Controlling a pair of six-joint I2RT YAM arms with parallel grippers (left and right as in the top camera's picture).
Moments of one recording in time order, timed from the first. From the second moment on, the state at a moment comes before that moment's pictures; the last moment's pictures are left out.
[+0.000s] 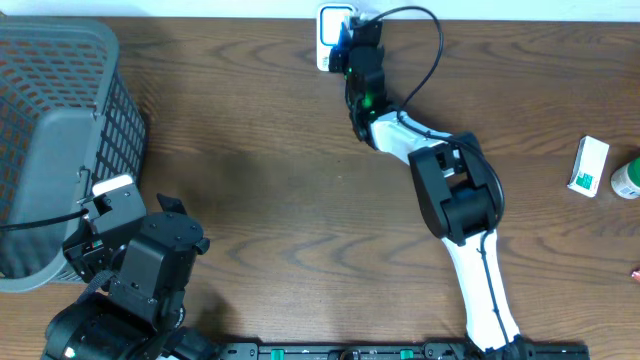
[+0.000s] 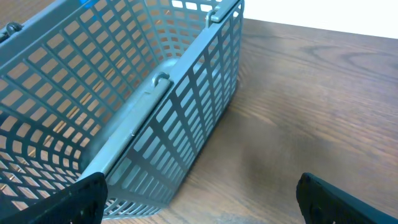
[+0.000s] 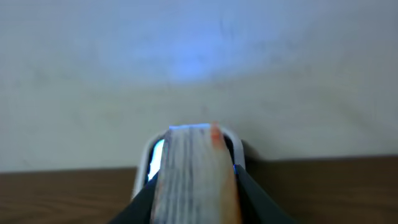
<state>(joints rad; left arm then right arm) -0.49 0.74 1.12 -1.23 -0.84 -0.54 0.42 2.49 1.70 0.69 0.29 0.25</state>
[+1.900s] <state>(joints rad) -0.49 0.74 1.12 -1.23 -0.84 -0.54 -0.52 2.06 1.63 -0.73 0.28 0.31</state>
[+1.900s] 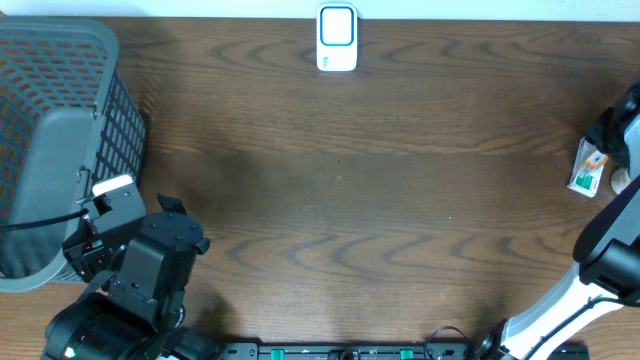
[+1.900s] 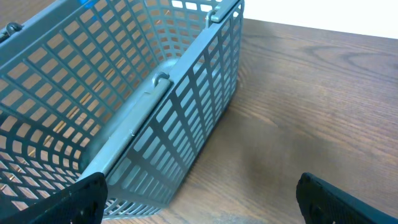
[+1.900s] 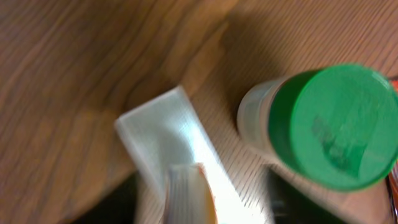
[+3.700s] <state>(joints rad) -0.20 0.68 1.11 -0.33 -0.86 0.49 -0.11 0.93 1.22 -0.19 -0.09 0.32</state>
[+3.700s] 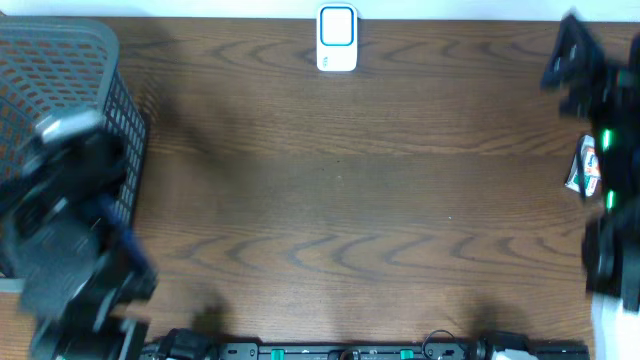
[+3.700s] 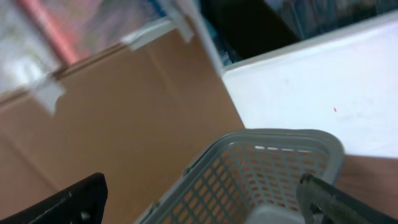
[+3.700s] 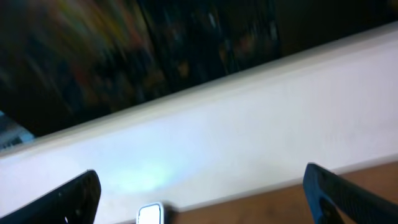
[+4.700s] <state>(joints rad) 0.14 0.12 1.11 -0.58 -0.19 0.12 -0.10 0.05 0.84 -0.12 -0.19 0.26</state>
